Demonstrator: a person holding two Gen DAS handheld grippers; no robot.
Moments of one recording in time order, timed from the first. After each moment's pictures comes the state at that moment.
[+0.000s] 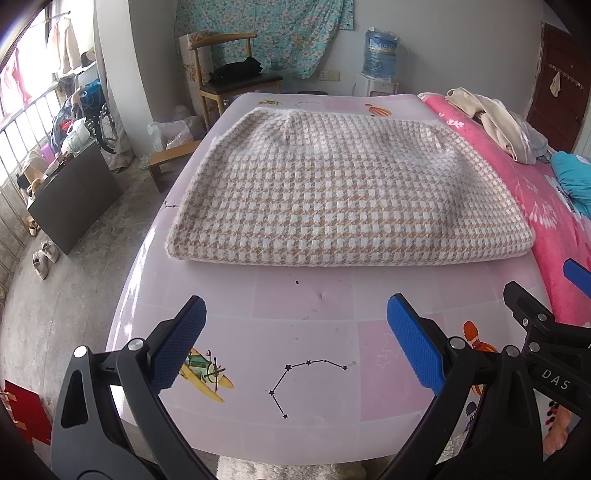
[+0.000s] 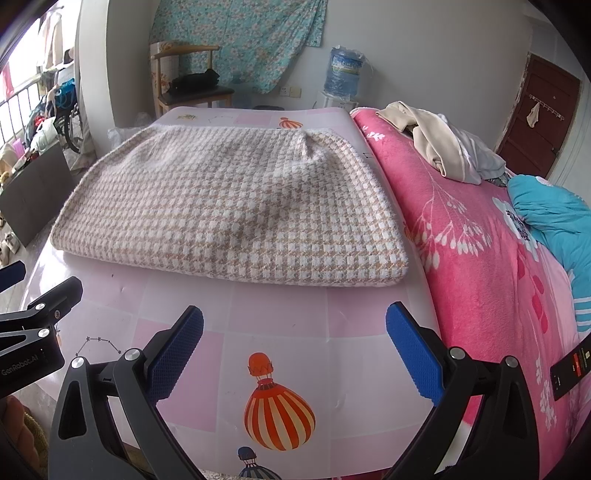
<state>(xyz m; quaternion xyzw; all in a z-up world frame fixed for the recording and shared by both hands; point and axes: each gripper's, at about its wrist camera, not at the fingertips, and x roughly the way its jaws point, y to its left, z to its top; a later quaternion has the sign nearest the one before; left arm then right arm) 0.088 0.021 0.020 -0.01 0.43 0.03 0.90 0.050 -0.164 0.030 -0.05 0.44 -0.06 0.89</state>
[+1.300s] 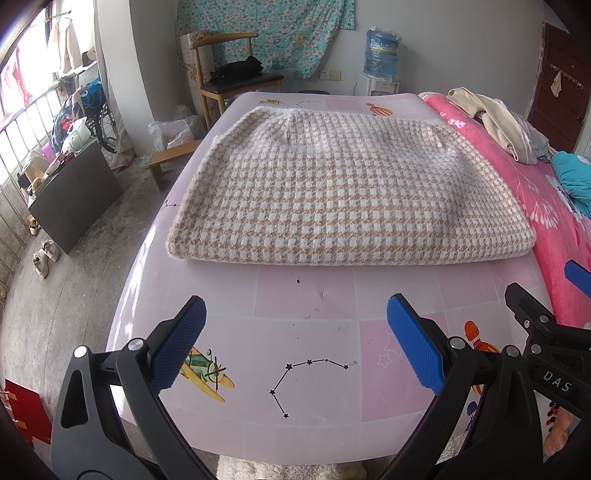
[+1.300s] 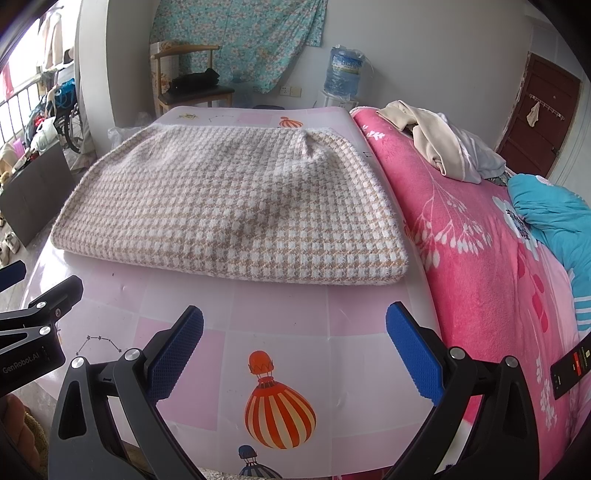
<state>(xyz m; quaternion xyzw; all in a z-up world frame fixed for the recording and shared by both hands) 0.087 0.019 0.020 -0.01 0.43 0.03 0.90 0.049 -0.164 0.027 -0.05 0.44 -0.06 0.89</state>
